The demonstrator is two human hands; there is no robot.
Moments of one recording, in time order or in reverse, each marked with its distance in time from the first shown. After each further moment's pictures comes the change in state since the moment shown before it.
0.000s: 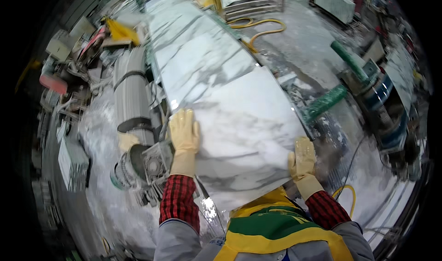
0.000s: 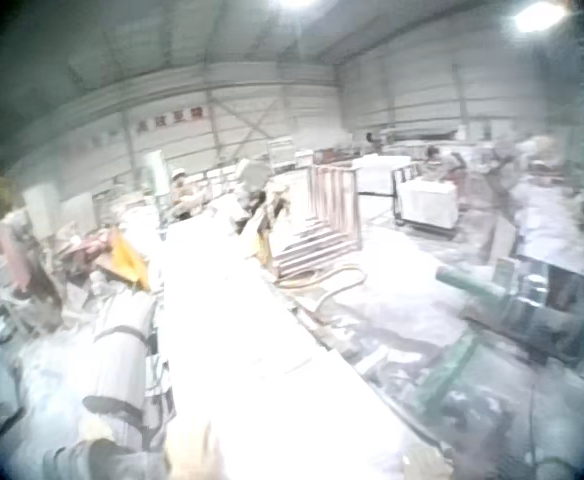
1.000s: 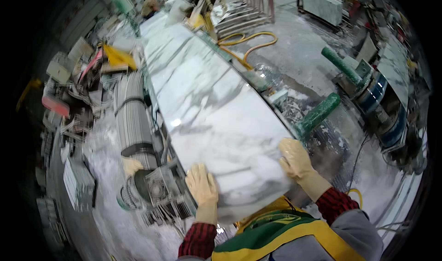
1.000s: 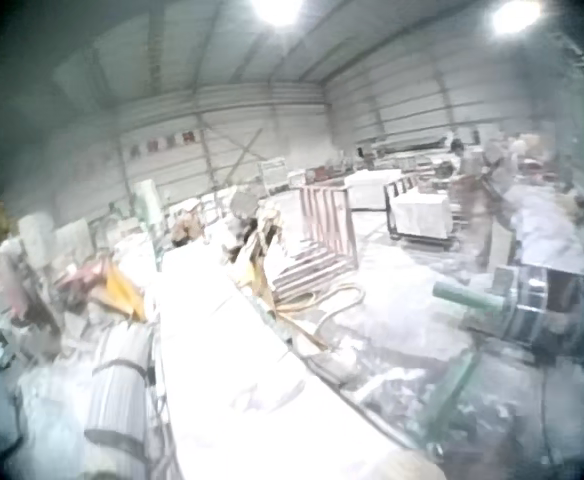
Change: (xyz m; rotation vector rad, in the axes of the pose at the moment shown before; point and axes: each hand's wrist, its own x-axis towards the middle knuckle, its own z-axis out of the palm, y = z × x) left_hand -0.100 0.103 -0.043 -0.078 -0.281 -0.344; right_hand 0.089 0.014 -0.024 0.327 -0.043 -0.270
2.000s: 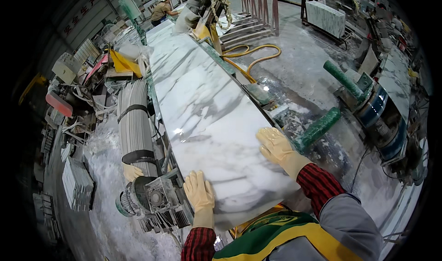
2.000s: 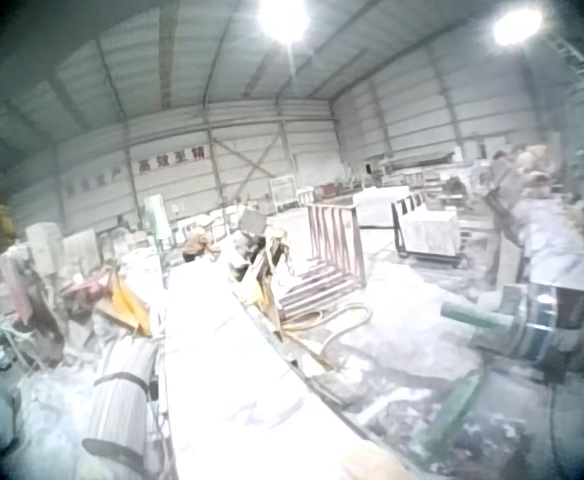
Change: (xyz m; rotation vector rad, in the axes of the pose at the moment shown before) left_hand 0.020 -0.003 0.004 0.067 0.102 0.074; right_hand 0.126 0.018 0.026 -0.137 -0.044 -0.226
